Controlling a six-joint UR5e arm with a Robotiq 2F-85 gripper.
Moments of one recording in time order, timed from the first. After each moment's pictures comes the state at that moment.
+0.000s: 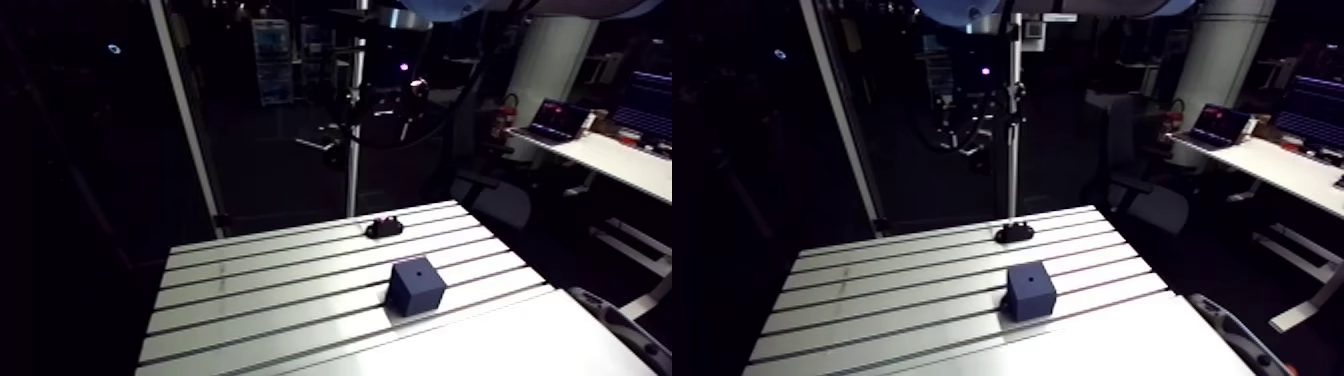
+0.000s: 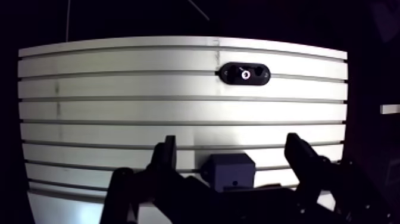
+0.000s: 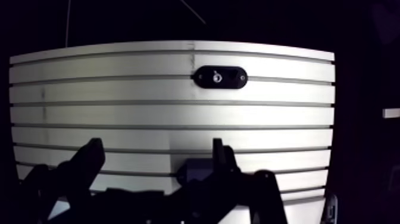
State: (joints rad) arm -0.30 -1.48 1.71 -2.08 -1.52 -1.89
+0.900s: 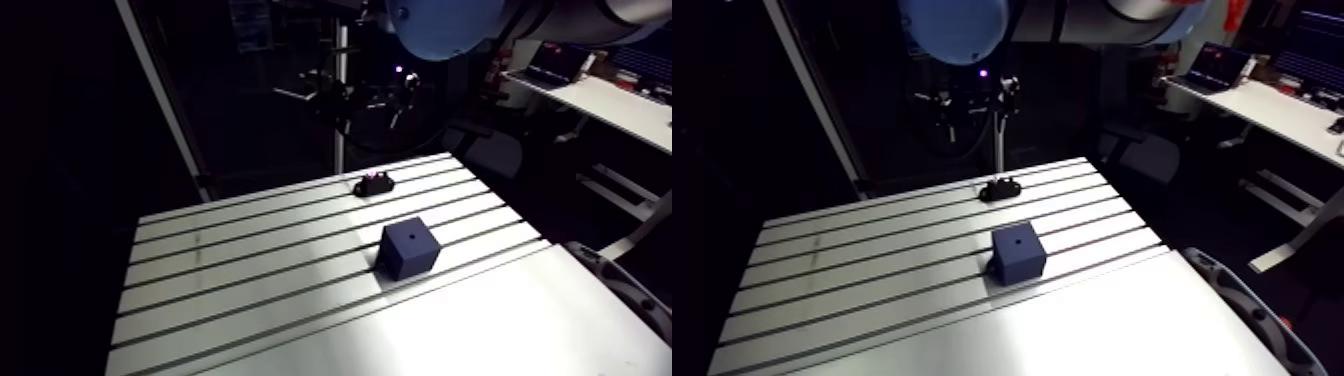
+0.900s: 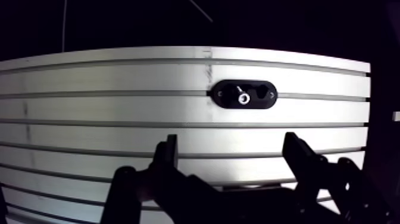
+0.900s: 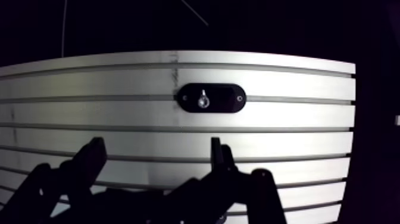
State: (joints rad) arm -0.35 -1.30 1.76 -2.28 -1.48 -1.94
